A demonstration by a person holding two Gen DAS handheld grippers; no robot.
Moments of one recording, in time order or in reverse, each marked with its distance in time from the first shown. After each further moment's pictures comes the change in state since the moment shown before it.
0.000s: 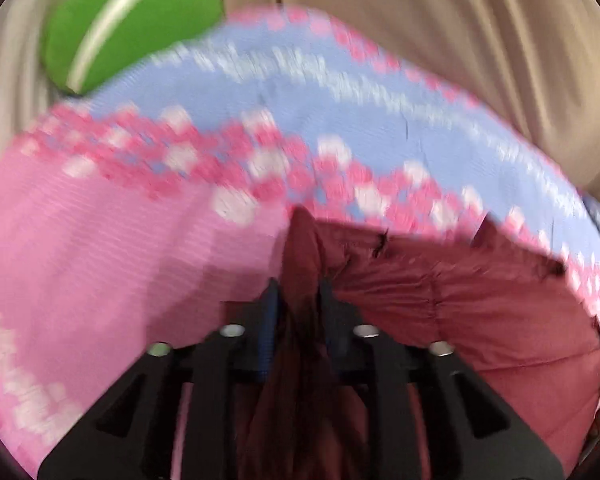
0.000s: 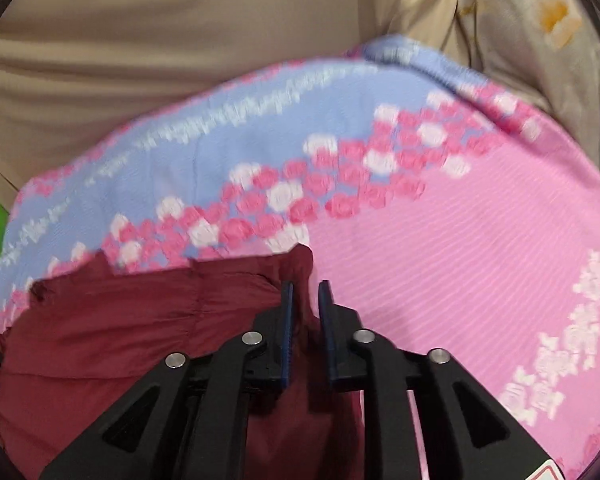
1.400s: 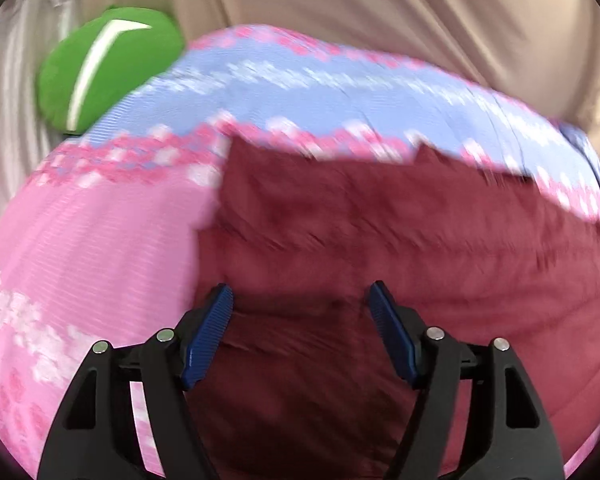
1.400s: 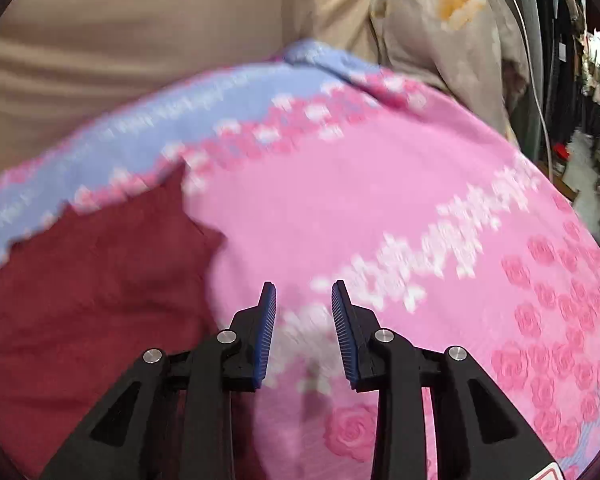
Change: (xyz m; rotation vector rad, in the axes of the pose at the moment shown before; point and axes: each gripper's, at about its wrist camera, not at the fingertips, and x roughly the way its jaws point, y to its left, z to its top) left arm -0.038 -0.041 -0.044 0.181 -0.016 0.045; right arm -0.076 -0.075 -0.060 0.033 -0.025 -0.125
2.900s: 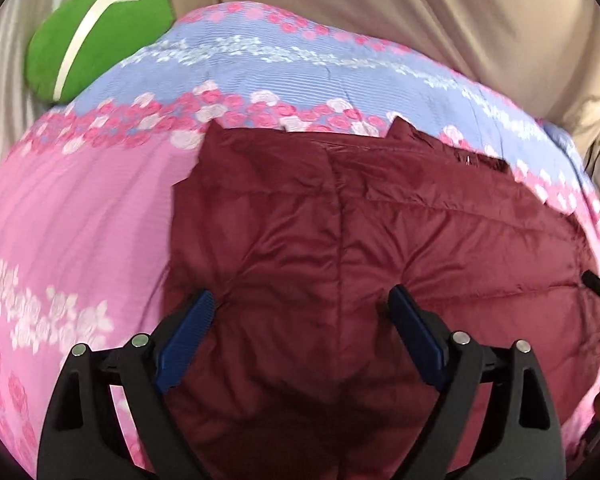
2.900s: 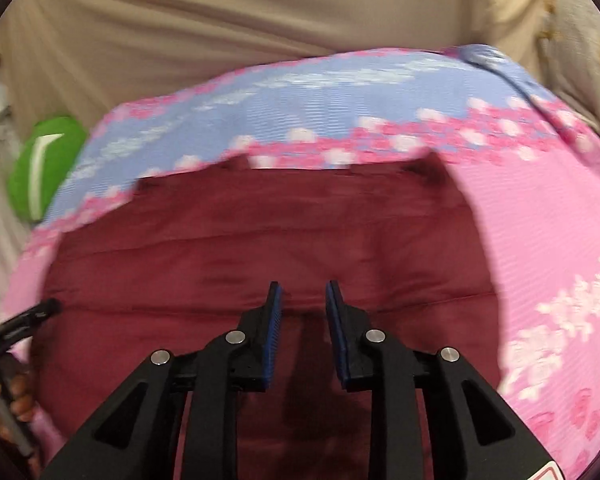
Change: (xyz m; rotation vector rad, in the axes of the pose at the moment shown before) left arm -0.007 -0.009 -0.023 -0.036 0.101 -0.113; right arm 0.007 0.142 -0.012 -0.242 0.145 0.371
